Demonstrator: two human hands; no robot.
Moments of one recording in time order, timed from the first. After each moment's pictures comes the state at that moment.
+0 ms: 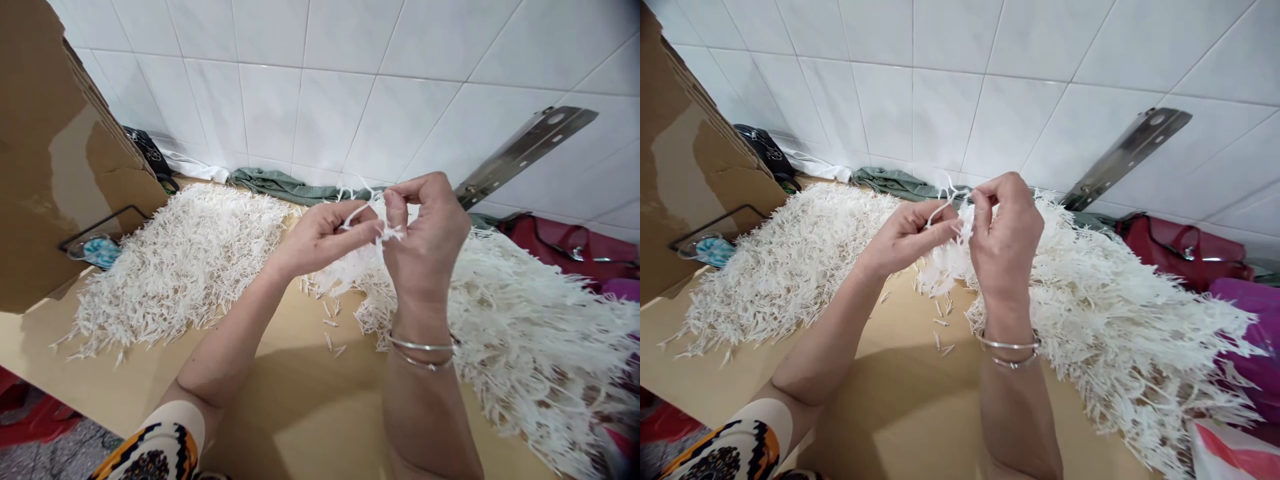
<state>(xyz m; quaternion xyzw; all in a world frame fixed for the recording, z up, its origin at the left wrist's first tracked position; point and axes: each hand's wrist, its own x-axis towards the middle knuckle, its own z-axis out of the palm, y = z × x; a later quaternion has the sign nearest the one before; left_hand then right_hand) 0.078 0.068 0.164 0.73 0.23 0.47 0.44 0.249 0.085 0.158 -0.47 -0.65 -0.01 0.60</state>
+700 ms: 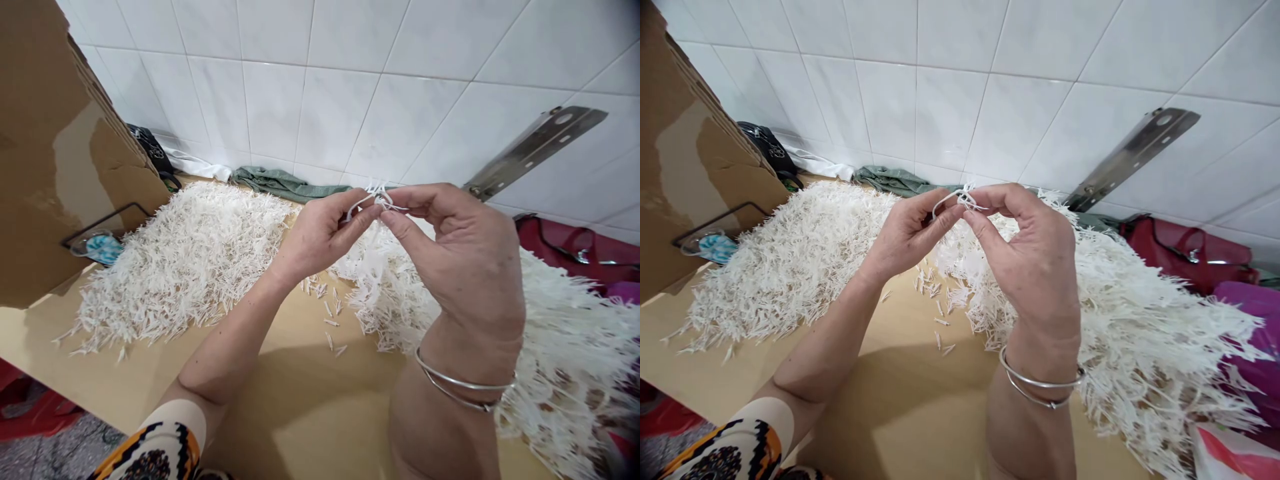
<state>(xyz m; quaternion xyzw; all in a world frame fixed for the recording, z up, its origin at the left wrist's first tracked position) 0.081 0.075 0.157 0.75 0.29 0.54 0.25 0.254 0.048 0.182 -0.45 -0.70 0.12 0.55</state>
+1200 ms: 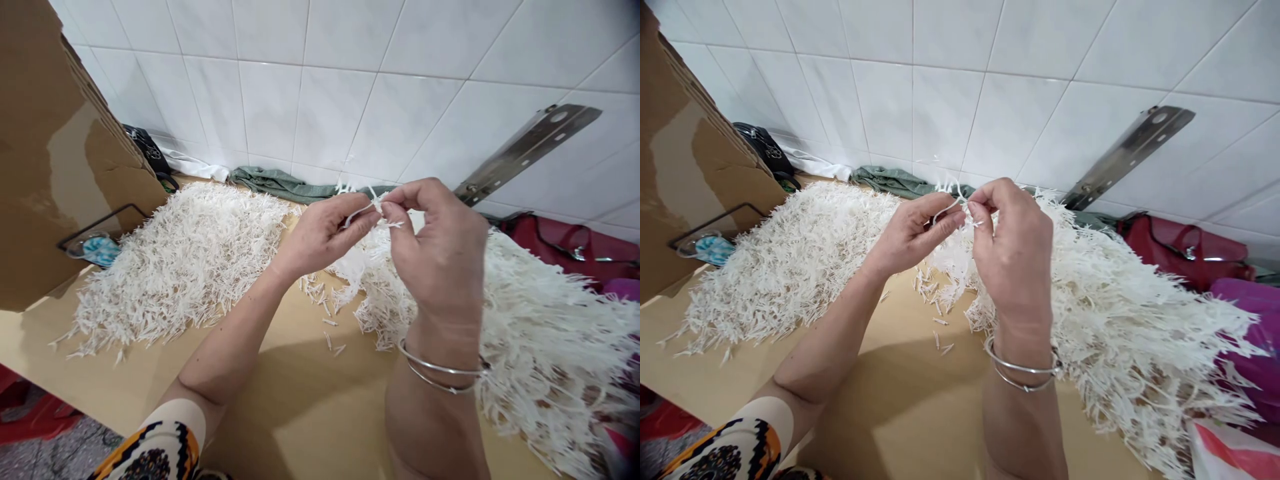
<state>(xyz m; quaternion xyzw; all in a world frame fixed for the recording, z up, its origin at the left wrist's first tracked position) 0.080 0.085 0.152 0.79 0.23 0.52 0.25 0.251 0.062 0.173 -0.50 -0.70 -0.04 0.50</state>
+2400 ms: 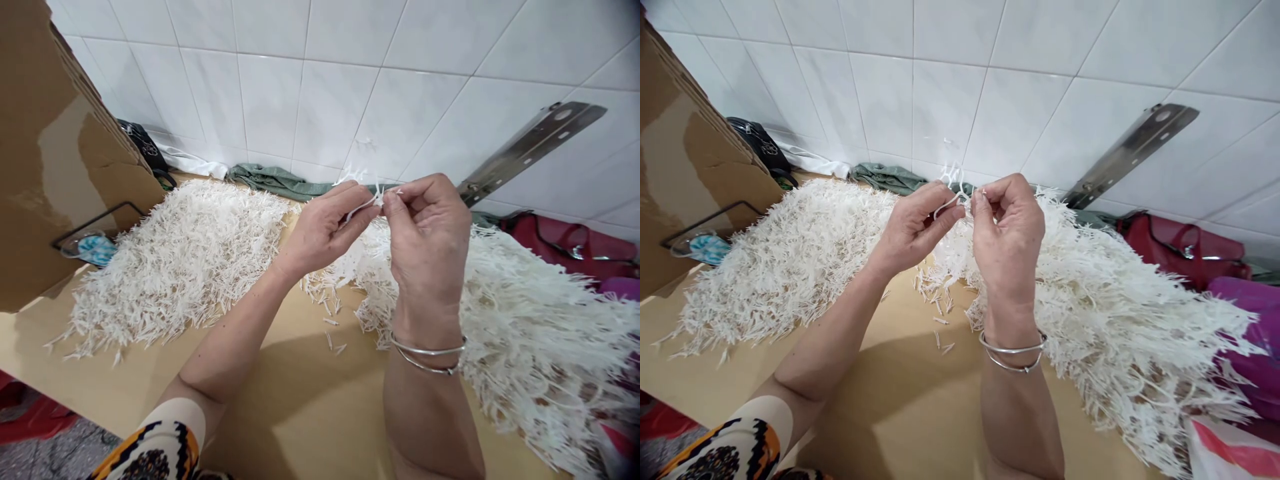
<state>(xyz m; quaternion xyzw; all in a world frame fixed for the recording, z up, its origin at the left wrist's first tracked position) 0.084 0.091 0.147 0.77 0.24 0.57 0.17 0.235 0.091 0.149 -0.43 -0.62 0.10 0.65</state>
